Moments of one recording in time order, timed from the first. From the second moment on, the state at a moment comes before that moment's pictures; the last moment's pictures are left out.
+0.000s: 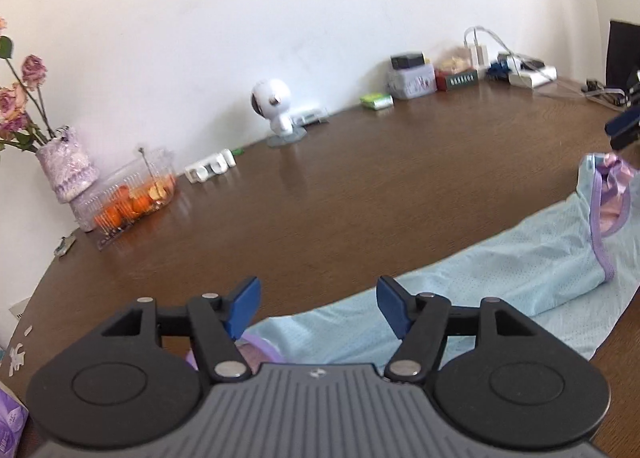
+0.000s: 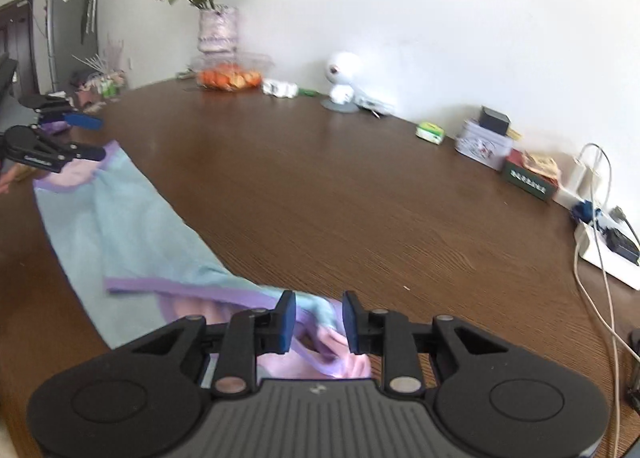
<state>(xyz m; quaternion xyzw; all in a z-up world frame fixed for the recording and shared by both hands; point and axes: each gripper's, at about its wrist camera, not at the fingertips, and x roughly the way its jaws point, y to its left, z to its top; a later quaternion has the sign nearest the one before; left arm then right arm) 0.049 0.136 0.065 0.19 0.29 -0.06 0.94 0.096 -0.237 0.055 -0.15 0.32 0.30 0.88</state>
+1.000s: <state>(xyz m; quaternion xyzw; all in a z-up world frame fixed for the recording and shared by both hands) 0.065 0.179 0.049 0.01 0.40 0.08 0.91 0.020 -0.207 0.072 -0.16 0.26 0.35 0.89</state>
